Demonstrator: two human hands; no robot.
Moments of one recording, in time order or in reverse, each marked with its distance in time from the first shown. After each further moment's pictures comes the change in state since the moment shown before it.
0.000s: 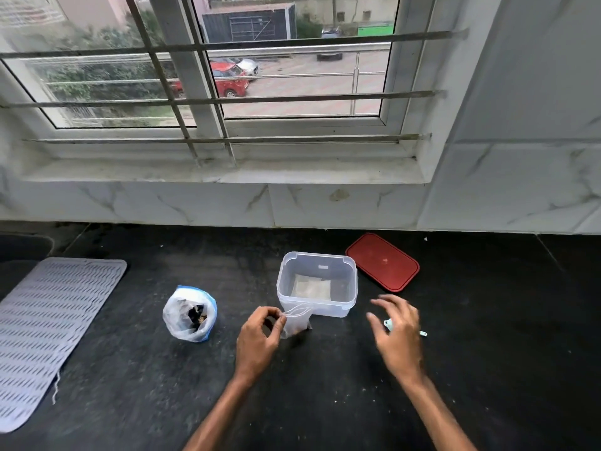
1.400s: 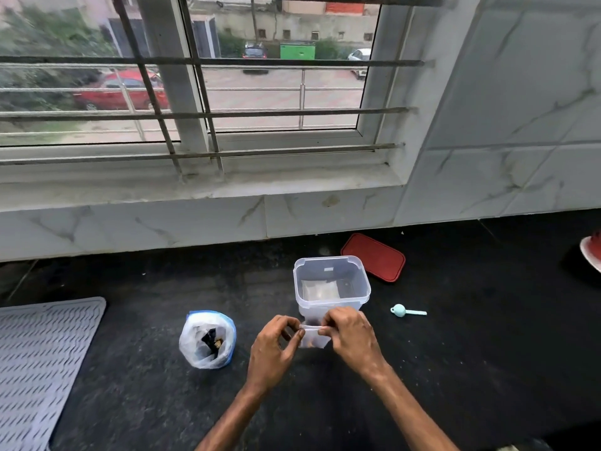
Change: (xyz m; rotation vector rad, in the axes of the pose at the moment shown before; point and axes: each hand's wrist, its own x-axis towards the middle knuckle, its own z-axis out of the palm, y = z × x) left_hand 0.023 -0.032 -0.064 -0.132 -0.284 0.289; right_hand -0.031 -0.153 0.062 -0.214 -0.313 -0.036
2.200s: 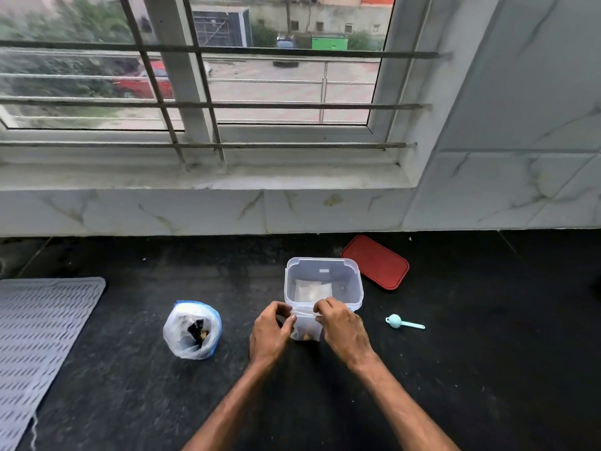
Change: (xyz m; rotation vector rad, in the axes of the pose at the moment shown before) left_hand 0.036 0.002 0.051 0.099 0.070 -0.428; right_hand 0.034 0.045 0.010 -0.148 -0.047 -0.147
